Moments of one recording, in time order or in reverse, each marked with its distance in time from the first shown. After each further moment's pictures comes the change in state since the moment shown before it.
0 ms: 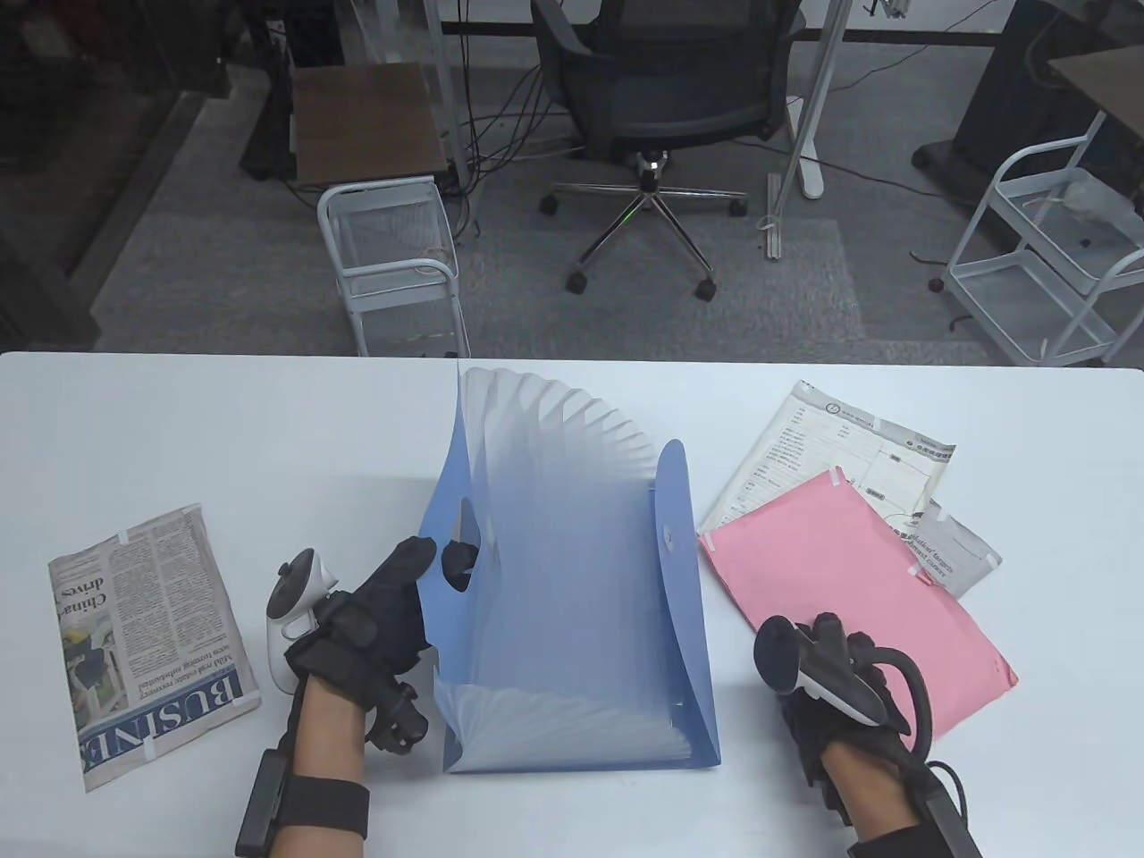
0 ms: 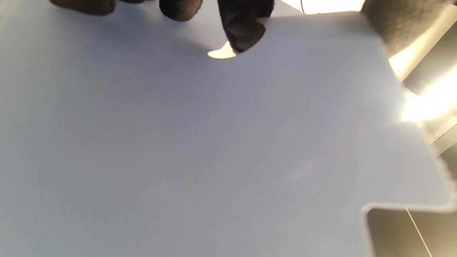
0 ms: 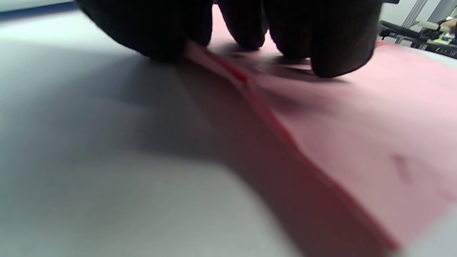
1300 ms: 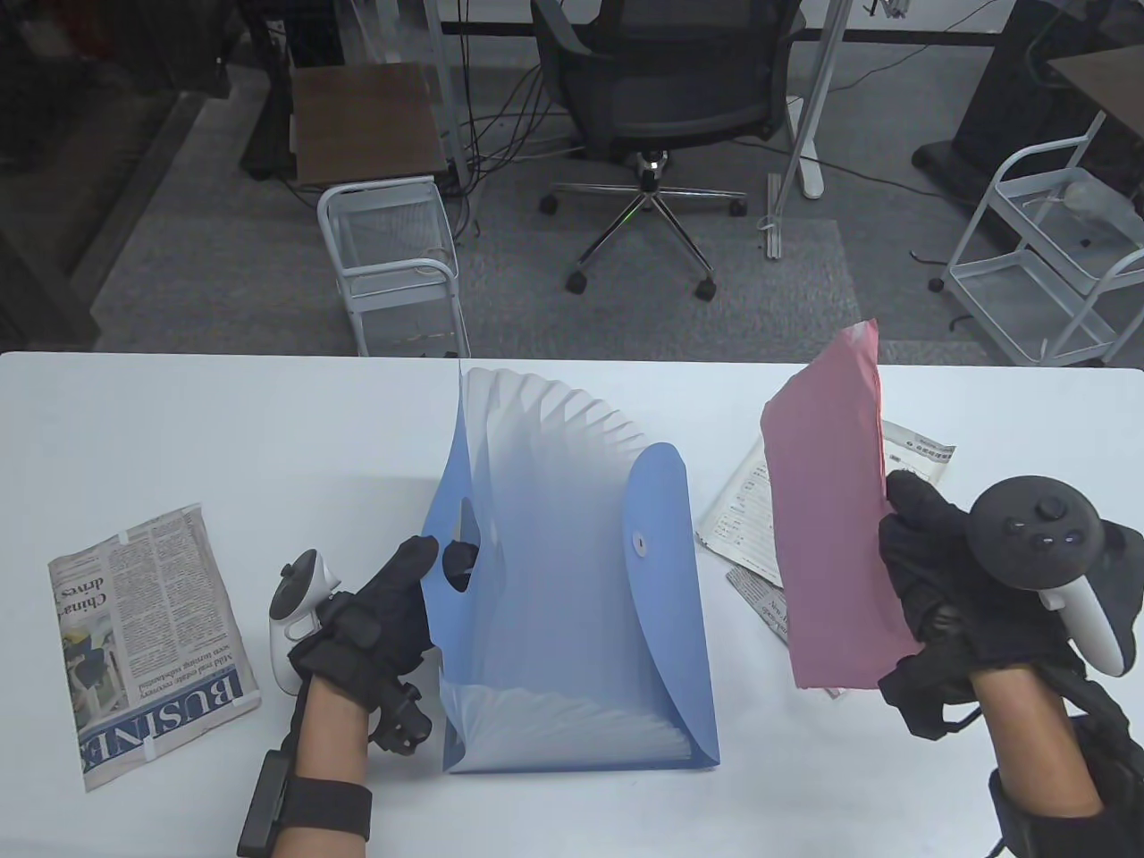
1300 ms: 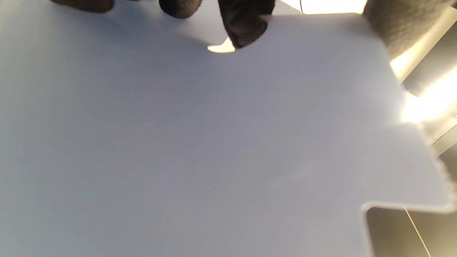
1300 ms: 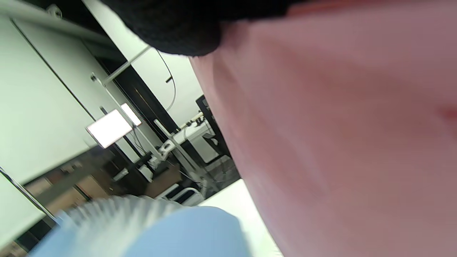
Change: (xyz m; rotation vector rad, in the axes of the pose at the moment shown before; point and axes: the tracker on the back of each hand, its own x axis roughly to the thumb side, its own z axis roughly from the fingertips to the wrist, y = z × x) left_hand 0.001 -0.003 0.002 0.008 -0.004 0.006; right_hand -0.094 -0.214 0.072 -0.340 -0.042 -0.831
